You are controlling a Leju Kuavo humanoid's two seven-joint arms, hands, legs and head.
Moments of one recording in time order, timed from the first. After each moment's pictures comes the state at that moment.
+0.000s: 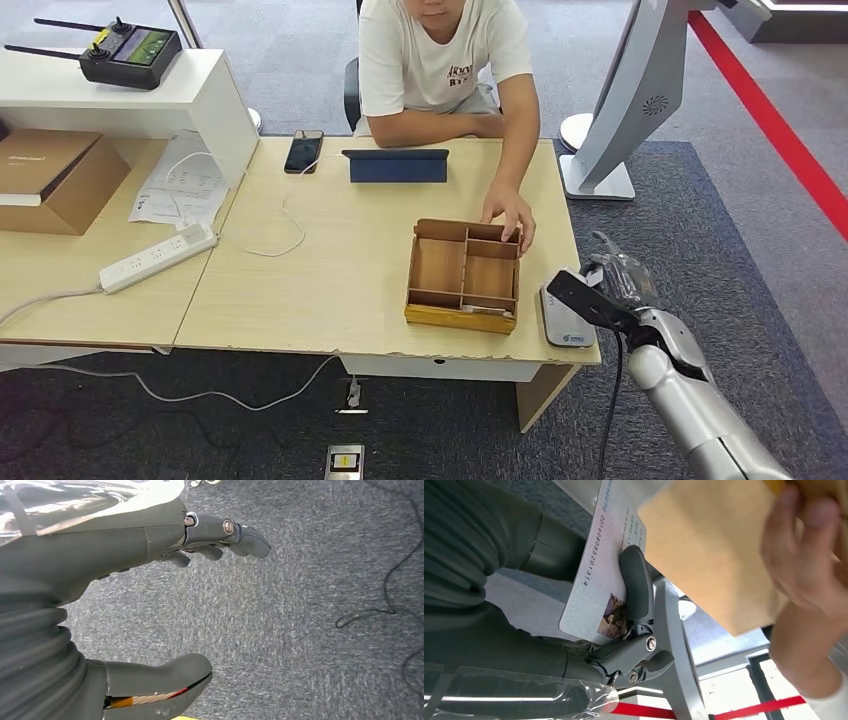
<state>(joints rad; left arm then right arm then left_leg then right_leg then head) -0.12 0.13 0.35 -0.19 -0.57 0.24 -0.09 -0.45 -0.39 0.36 -0.86 0.57 -0.19 -0.12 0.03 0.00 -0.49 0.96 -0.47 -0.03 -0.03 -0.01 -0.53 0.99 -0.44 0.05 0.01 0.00</state>
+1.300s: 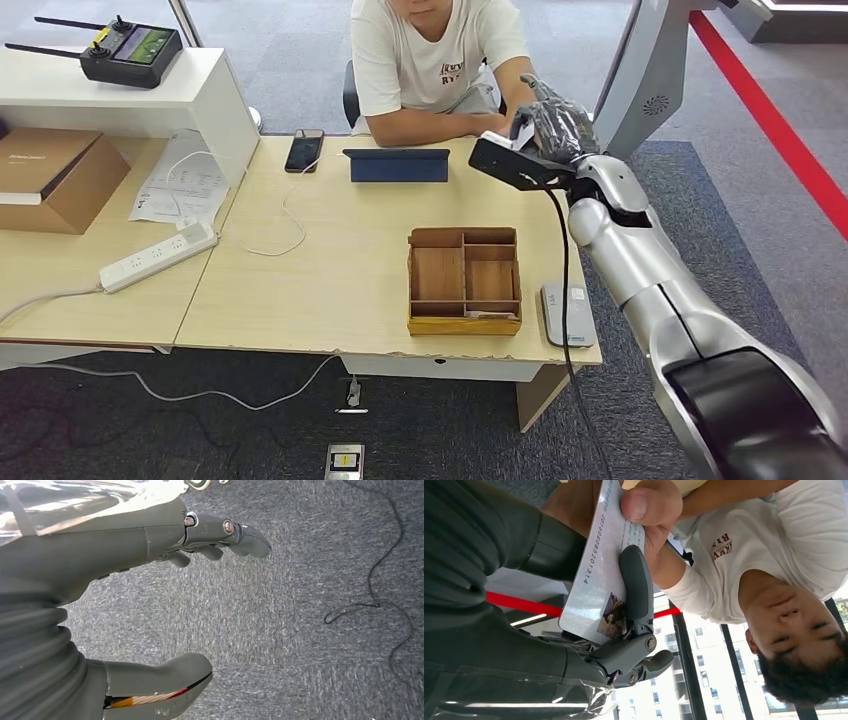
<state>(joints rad) -0.15 0.12 0.36 -0.19 -0.63 0.23 -0.07 -1.03 -0.13 0.50 -0.54 0.77 -0.16 -0.19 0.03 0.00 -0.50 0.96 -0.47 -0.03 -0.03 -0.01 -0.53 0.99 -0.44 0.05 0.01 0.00</state>
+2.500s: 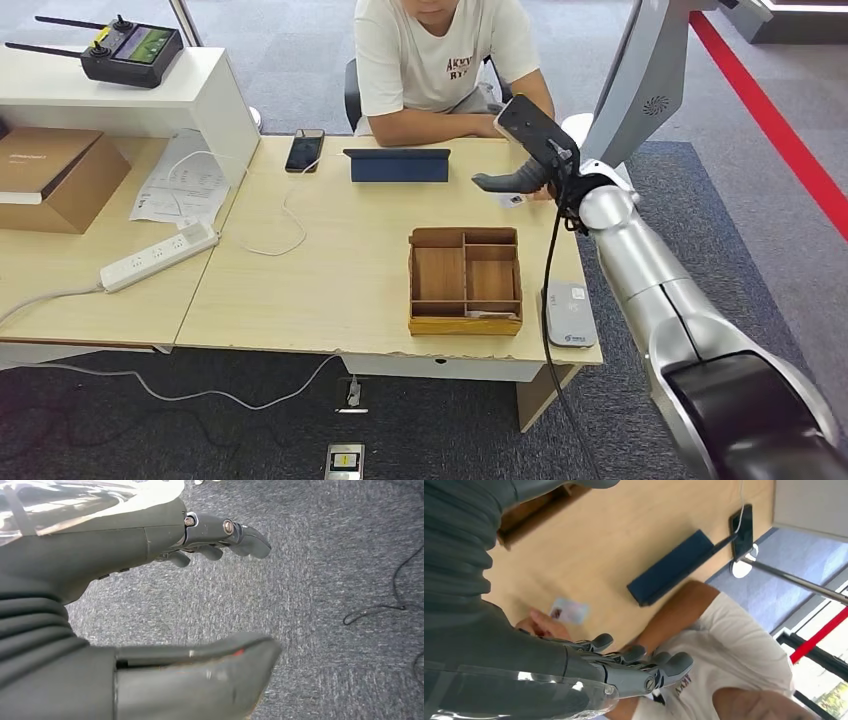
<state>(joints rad) -0.12 0.12 0.38 -0.18 -0.60 0.25 -0.07 -0.99 -0.14 0.44 -0.60 0.10 0.21 -0.13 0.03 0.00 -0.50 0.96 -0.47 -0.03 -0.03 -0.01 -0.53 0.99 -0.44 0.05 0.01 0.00</state>
